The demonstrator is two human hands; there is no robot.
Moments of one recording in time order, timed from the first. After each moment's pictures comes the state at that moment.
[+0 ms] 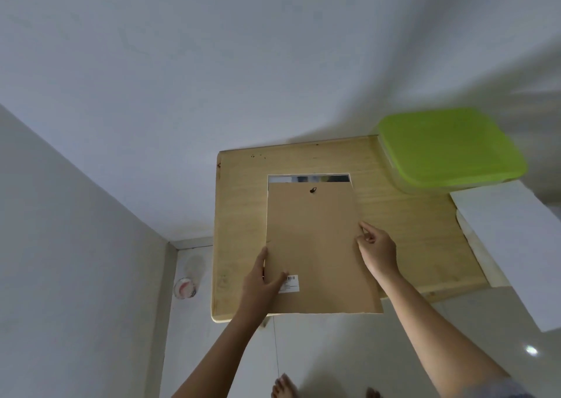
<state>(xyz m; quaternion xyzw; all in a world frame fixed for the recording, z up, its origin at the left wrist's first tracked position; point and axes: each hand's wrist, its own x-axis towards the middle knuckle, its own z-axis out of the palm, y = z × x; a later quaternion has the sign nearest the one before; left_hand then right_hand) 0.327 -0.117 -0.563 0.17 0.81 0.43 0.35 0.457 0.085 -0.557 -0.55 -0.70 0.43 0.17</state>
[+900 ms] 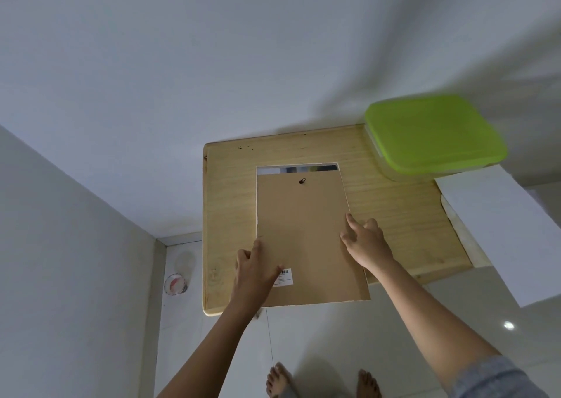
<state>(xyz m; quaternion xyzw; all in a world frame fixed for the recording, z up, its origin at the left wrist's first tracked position) 0.324 -0.110 -0.572 0.27 0.88 0.29 0.27 0.467 0.086 -0.557 -0.51 -0.82 0.26 -0.07</state>
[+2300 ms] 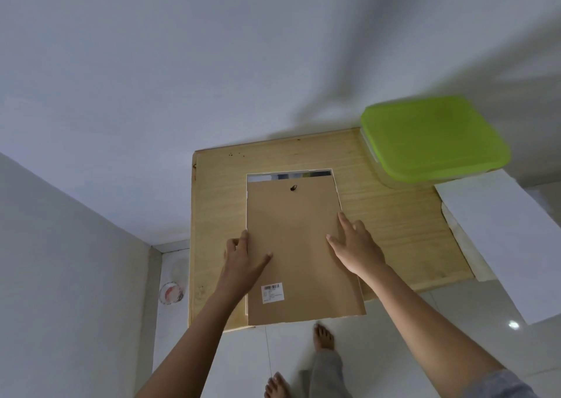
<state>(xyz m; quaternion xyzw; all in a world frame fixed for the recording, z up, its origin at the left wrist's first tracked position) 0.288 -0.073 -0.569 0.29 0.87 0.28 0.29 0.451 0.101 -0.558 -0.50 -0.83 0.25 -0.09</state>
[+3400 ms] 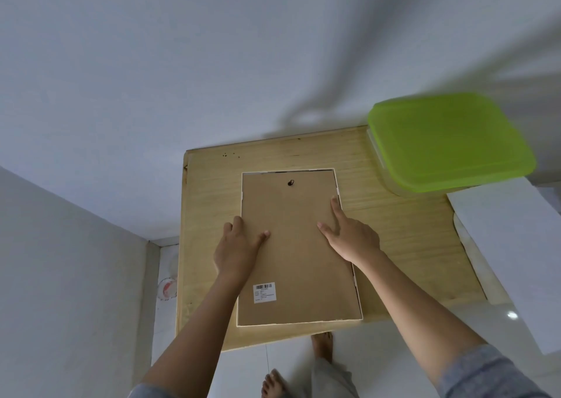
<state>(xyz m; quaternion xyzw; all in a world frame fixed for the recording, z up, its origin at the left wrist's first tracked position) 0.259 -0.013 -0.570 0.23 0.93 0.20 0.19 0.415 0.150 -0.568 -0.46 -0.85 0.20 -0.12</state>
